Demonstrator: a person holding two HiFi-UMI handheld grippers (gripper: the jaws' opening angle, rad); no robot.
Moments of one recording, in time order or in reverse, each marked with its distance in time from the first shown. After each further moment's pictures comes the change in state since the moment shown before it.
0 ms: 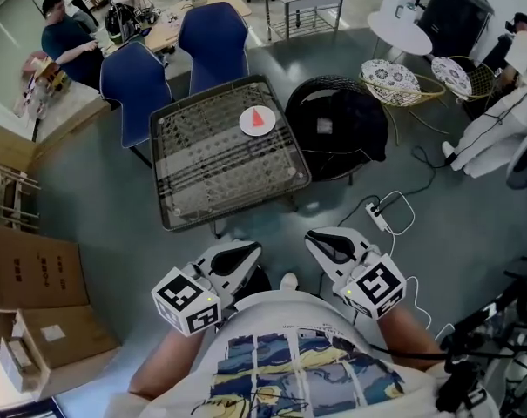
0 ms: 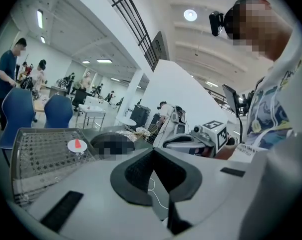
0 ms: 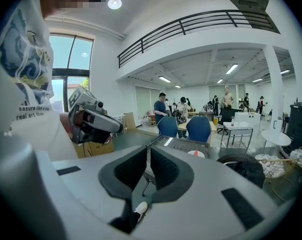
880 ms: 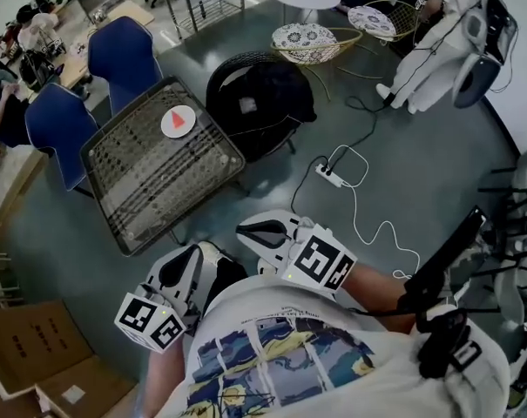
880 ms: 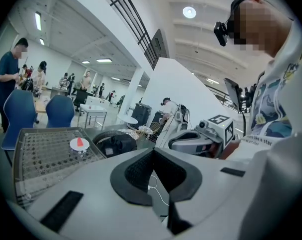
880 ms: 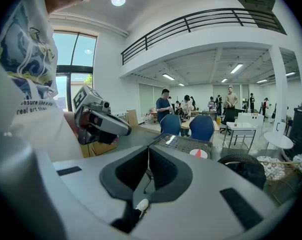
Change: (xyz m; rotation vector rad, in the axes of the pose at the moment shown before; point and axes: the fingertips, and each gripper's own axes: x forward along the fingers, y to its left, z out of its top) left arm 0.000 0.009 -0.018 0.011 0.028 0.028; right arm 0.007 0.021 -0.008 -0.028 0.033 0.043
